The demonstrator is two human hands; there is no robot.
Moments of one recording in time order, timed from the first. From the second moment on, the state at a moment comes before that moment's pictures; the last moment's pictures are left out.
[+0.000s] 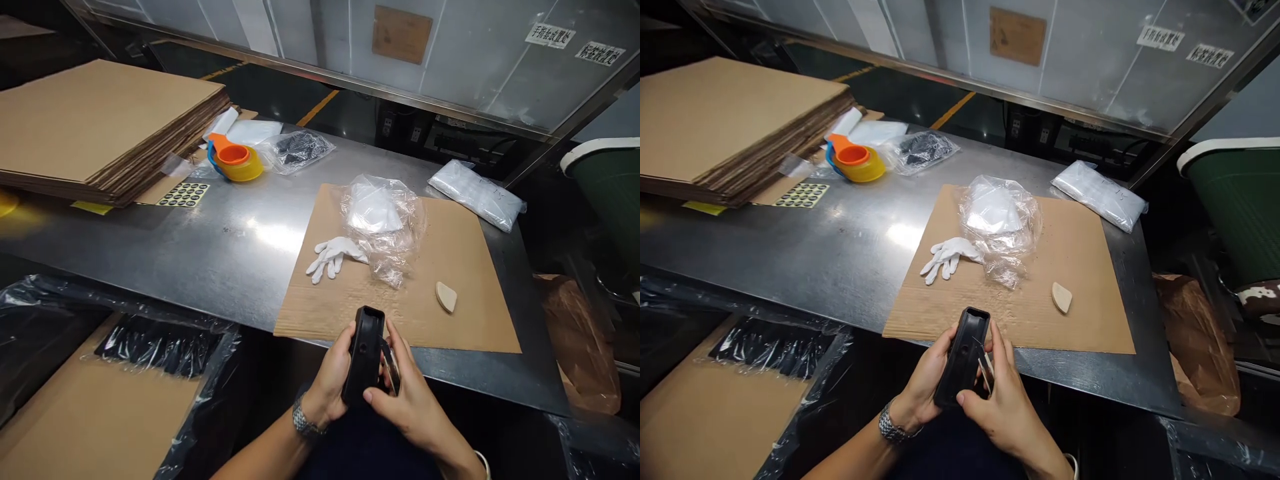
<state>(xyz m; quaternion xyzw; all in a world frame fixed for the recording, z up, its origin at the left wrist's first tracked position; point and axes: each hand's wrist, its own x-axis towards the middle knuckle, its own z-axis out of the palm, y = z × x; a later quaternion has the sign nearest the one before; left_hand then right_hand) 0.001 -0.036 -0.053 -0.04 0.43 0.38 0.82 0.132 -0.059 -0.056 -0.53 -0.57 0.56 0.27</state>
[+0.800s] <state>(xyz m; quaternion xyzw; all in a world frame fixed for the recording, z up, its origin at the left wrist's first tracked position) -0.004 -0.022 -0.060 -0.10 0.24 0.51 0.82 0.134 -0.051 -0.072 -0.42 -0.76 0.14 0.47</state>
